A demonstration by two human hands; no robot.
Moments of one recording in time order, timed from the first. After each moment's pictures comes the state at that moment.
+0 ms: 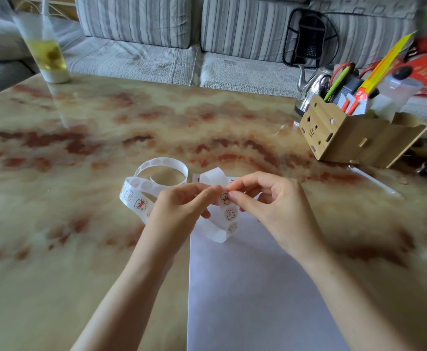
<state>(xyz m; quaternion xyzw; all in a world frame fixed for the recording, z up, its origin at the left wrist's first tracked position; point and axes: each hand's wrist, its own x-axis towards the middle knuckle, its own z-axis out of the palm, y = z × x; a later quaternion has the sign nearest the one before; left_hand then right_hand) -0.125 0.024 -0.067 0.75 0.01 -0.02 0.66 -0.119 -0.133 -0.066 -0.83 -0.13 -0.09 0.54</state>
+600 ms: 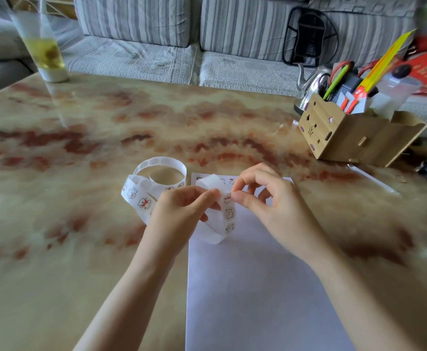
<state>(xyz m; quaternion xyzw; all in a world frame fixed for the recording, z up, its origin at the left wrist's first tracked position) -0.122 0.022 -0.076 0.78 0.02 -0.01 0.63 -0.118 -0.139 -0.065 -0.86 -0.17 -0.07 0.47</state>
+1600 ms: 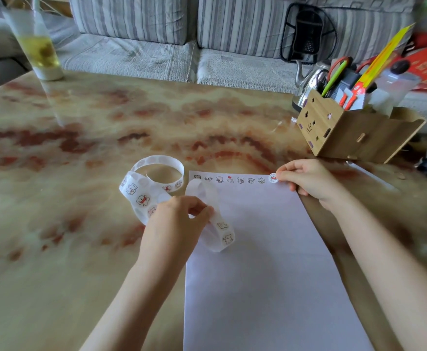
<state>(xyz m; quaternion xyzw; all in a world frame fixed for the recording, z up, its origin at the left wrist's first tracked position) -0.118 0.023 -0.101 0.91 0.01 0.02 0.41 -0.034 -0.227 -0.091 -0.87 0.08 0.03 0.49</state>
